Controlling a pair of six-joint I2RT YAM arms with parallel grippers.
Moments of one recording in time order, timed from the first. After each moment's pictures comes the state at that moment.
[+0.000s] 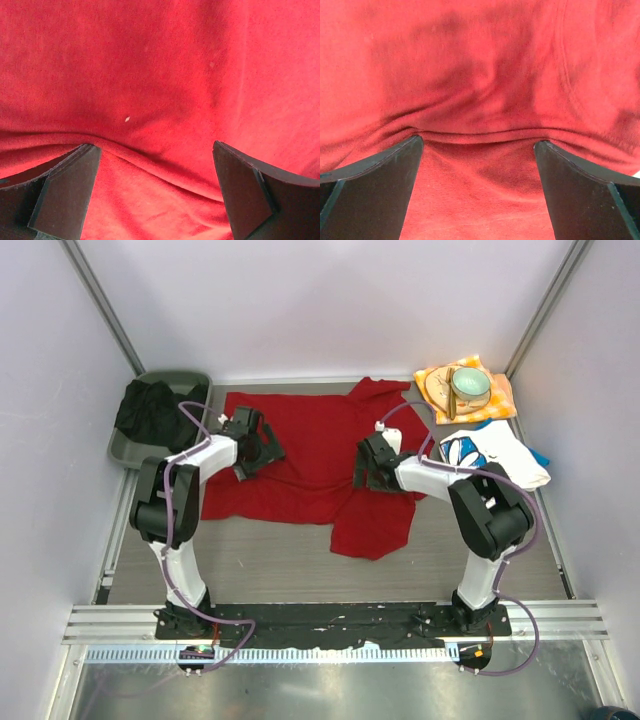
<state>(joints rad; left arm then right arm) -0.27 1.87 1.23 -0.38 -0.02 -0.74 0.54 1.79 1.05 -0.30 0.37 0.58</state>
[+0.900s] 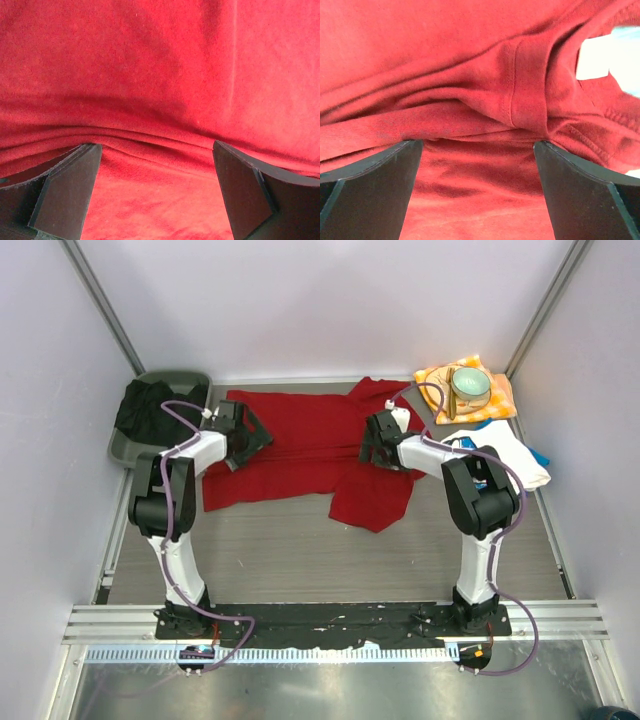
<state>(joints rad) -0.17 1.96 1.32 -0.28 -0.01 -0.78 0.41 1.99 1.31 -0.29 0.38 0.55</state>
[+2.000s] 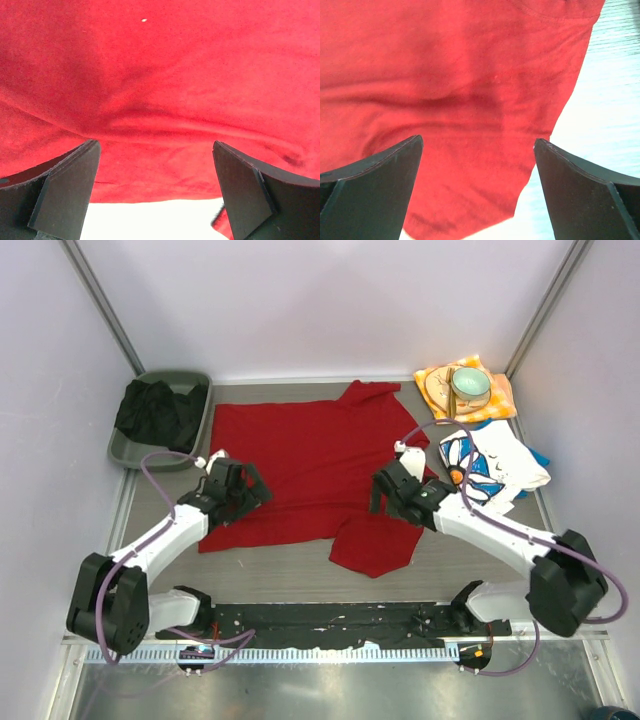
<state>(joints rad) -0.35 1.23 0.65 -0.29 -0.09 -0.84 0.68 1.32 0.85 -0.58 0.49 0.69</state>
